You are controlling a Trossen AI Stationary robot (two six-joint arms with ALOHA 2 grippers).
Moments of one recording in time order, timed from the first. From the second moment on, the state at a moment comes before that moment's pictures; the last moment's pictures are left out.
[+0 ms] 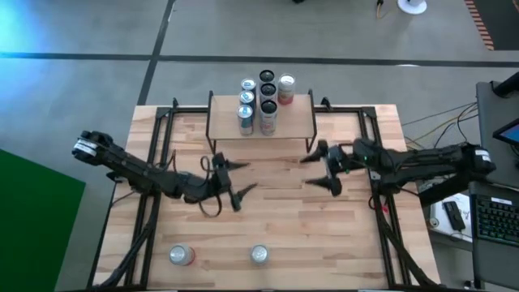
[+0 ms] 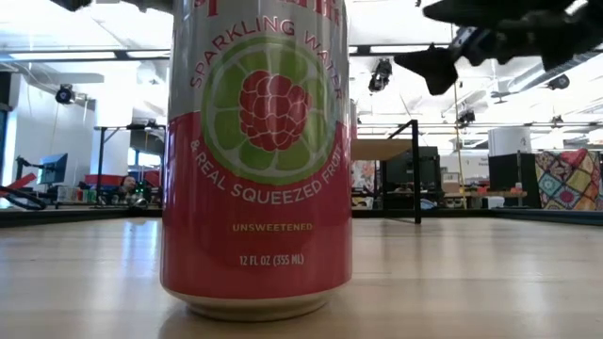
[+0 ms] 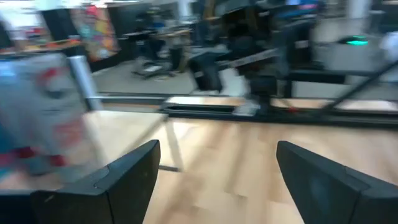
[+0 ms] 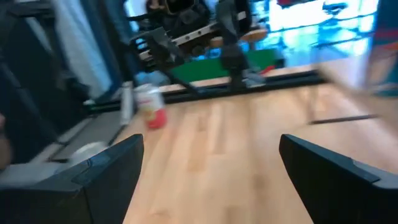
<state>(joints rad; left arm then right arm) -0.35 1.36 0.70 0.56 -0.72 0.03 -0.11 0.91 0.40 0.42 -0.31 0.18</state>
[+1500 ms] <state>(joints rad) -0.85 1.94 1.08 0.28 -1.04 -0.33 0.48 2.14 0.94 1.08 -0.02 0.12</state>
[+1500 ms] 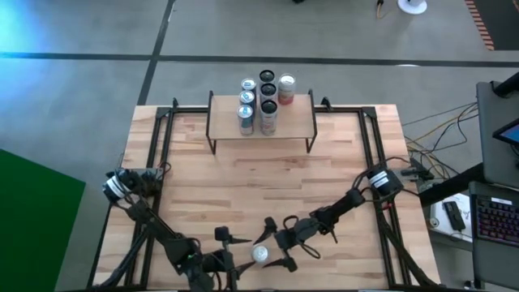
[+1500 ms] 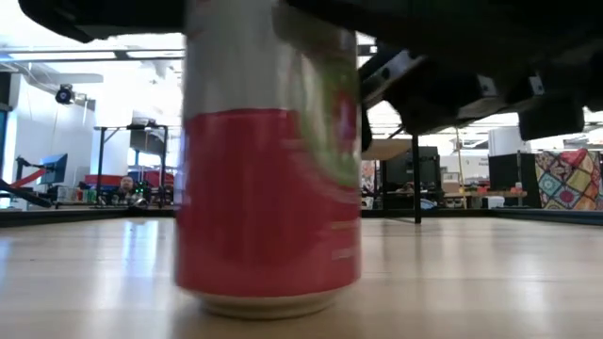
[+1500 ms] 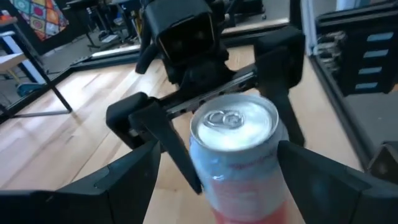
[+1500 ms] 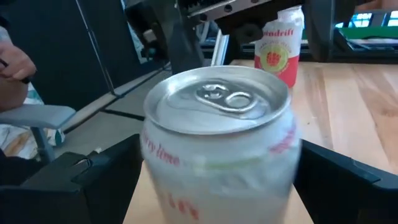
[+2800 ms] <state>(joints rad) -0.83 1.90 1.08 0.18 -1.14 -0.38 0.50 2.04 0.92 0.86 0.36 0.14</state>
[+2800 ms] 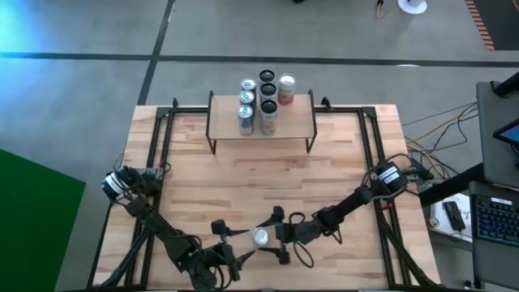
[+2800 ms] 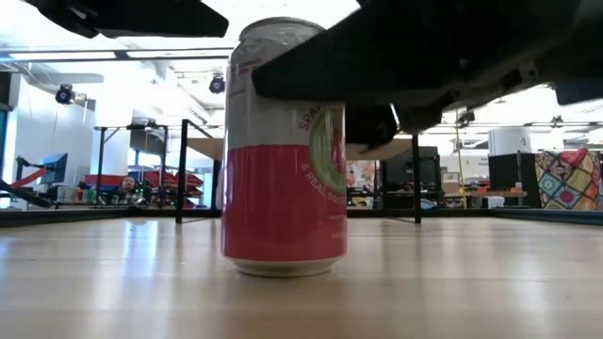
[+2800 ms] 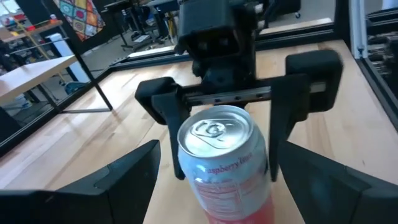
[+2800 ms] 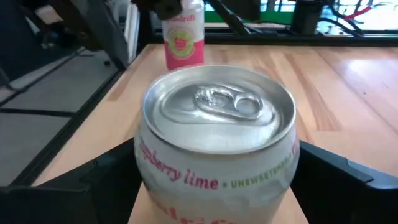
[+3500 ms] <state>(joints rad) -0.78 1.91 1.08 0.17 -1.11 -0.42 0.49 1.94 0.91 0.66 0.16 0.21</state>
